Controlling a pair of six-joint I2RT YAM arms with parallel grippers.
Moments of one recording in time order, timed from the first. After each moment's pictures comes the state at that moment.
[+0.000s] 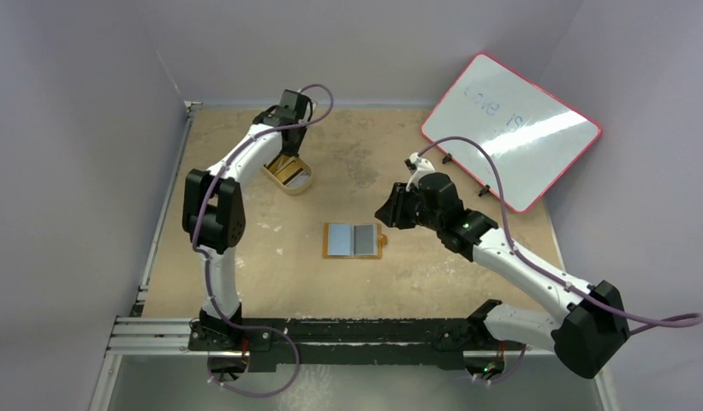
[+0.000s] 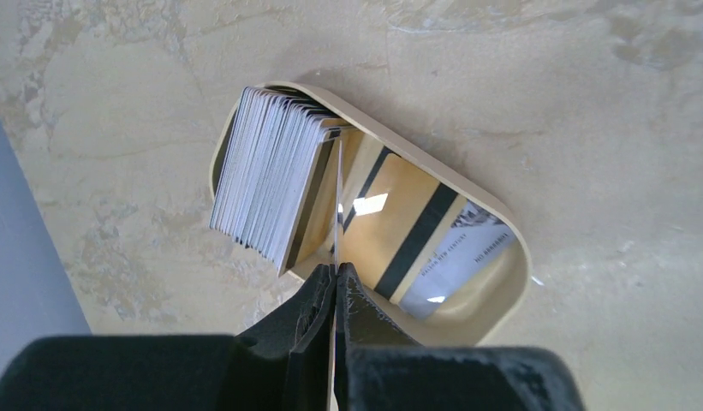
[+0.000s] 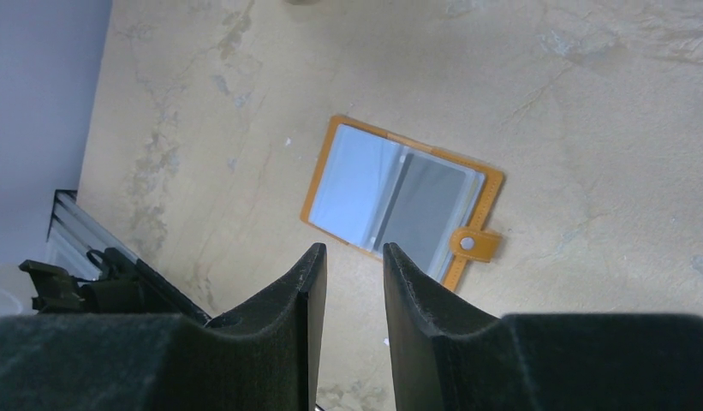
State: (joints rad) left arm -0.33 2.05 1.77 -0.68 -0.33 0.13; right arm 0.64 1.14 0.80 -0.23 -0.08 0.58
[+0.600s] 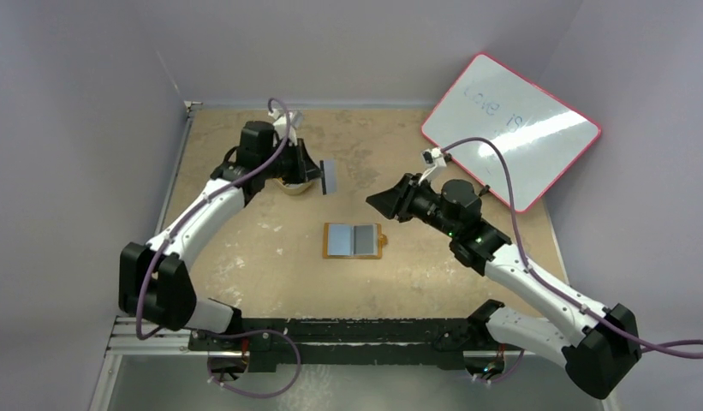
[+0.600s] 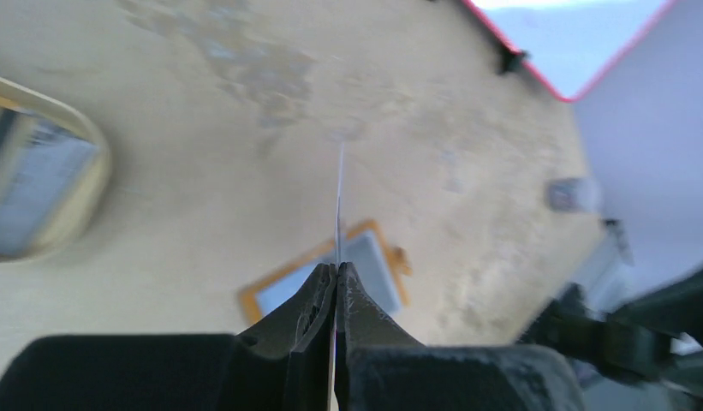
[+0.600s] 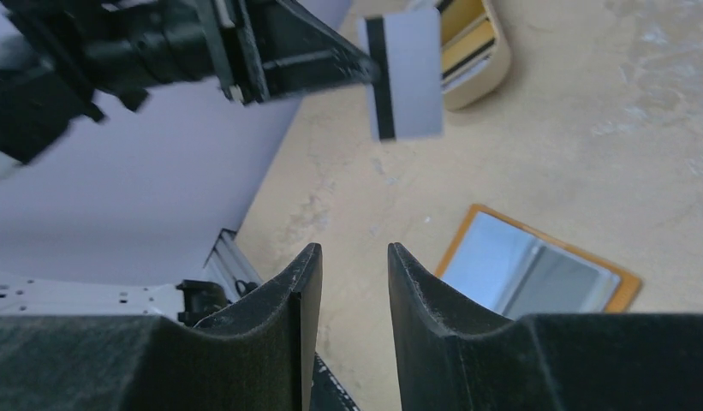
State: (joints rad) left arm -0.33 1.46 1.20 -0.35 0.38 -0.35; right arm 0.64 0.99 0.71 0.09 -0.18 0.73
